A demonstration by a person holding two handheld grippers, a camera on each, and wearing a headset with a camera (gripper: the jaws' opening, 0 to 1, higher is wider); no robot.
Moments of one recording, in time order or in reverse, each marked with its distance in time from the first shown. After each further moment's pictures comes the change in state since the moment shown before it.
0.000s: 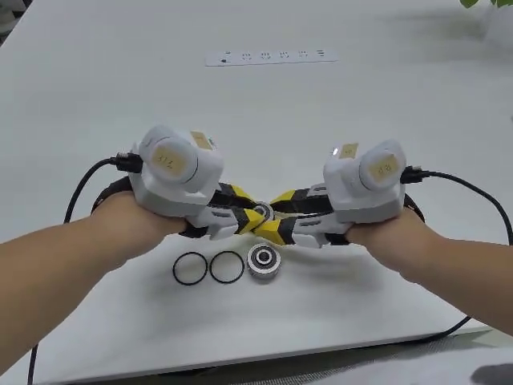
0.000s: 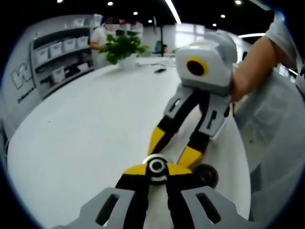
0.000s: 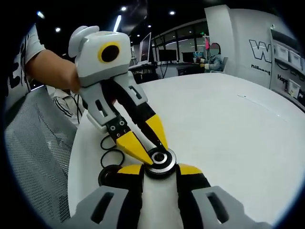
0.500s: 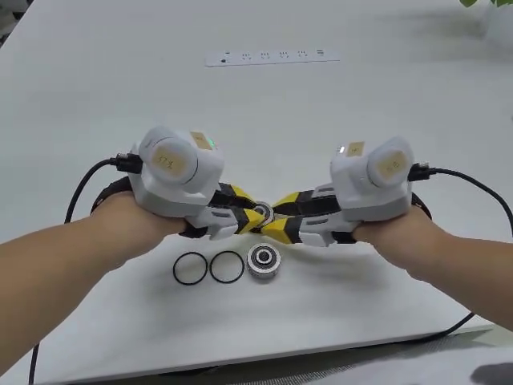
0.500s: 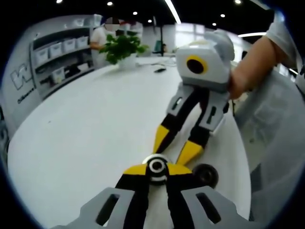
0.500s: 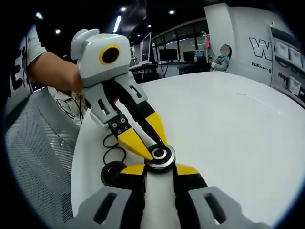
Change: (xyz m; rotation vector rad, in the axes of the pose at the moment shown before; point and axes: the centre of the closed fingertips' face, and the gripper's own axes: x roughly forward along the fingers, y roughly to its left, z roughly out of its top) left arm 0.000 0.000 -0.001 0.003 0.002 0.002; right arm -0.007 0.000 -0.004 0.021 0.002 0.020
